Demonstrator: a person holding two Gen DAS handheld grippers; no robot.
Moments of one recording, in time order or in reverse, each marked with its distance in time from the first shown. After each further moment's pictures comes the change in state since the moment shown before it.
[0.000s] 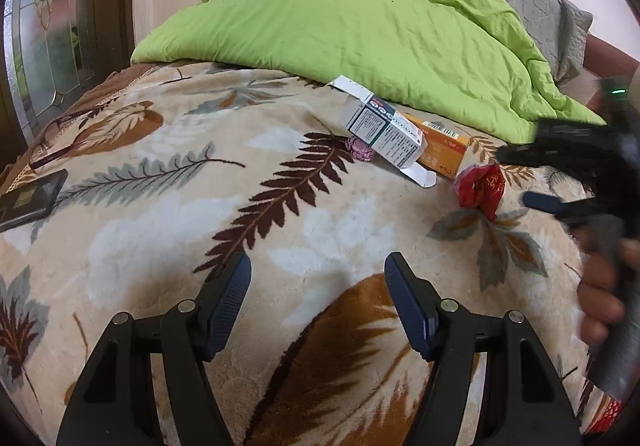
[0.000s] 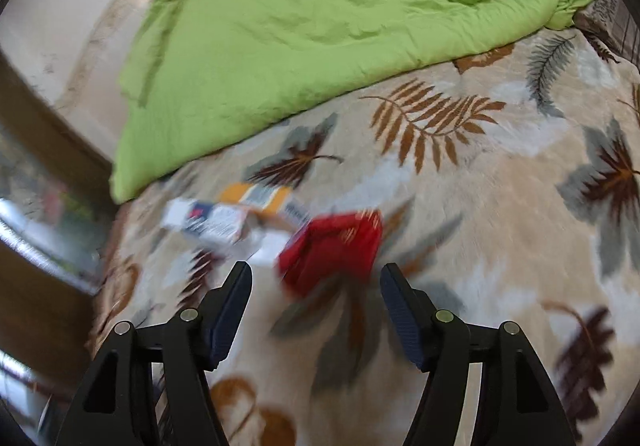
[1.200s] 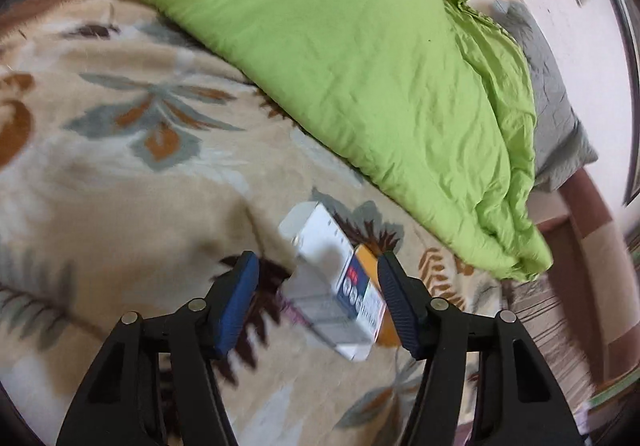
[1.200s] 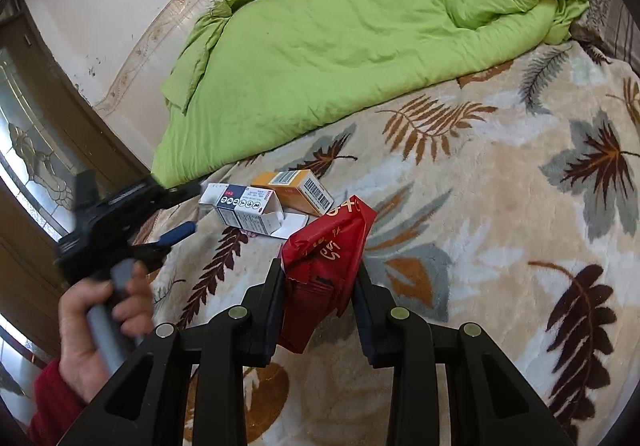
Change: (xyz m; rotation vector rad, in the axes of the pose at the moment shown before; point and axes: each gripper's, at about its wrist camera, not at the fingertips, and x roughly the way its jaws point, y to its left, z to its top) left arm 0.131 0.029 0.142 -0.400 0.160 -0.373; right arm -0.050 -0.017 -0.058 -0.069 -0.128 0.139
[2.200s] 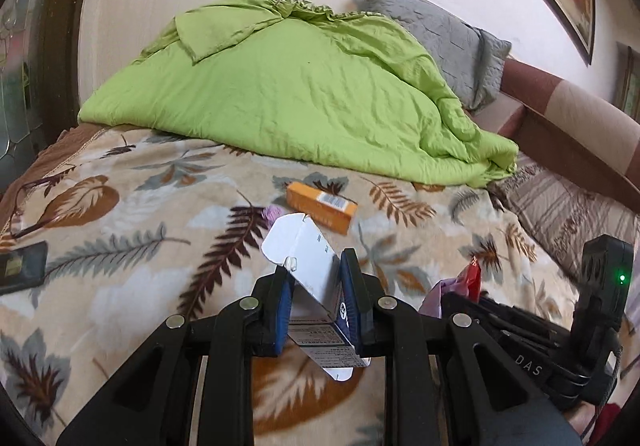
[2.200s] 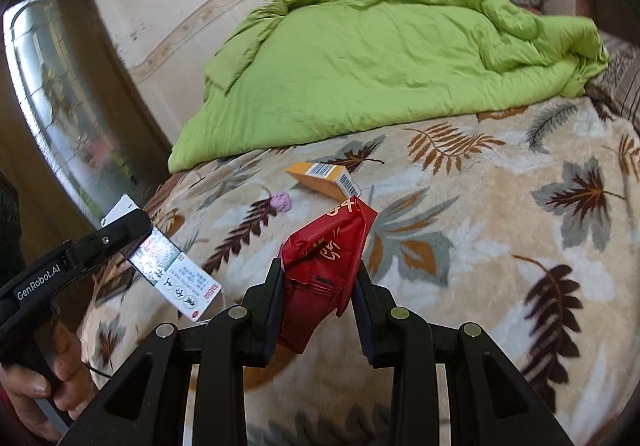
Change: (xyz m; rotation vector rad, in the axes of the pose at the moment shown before) left arm -0.181 -0.069 -0.160 0.515 -0.192 0.095; right arm -0.052 0.034 -0.038 -0.221 -0.039 -0.007
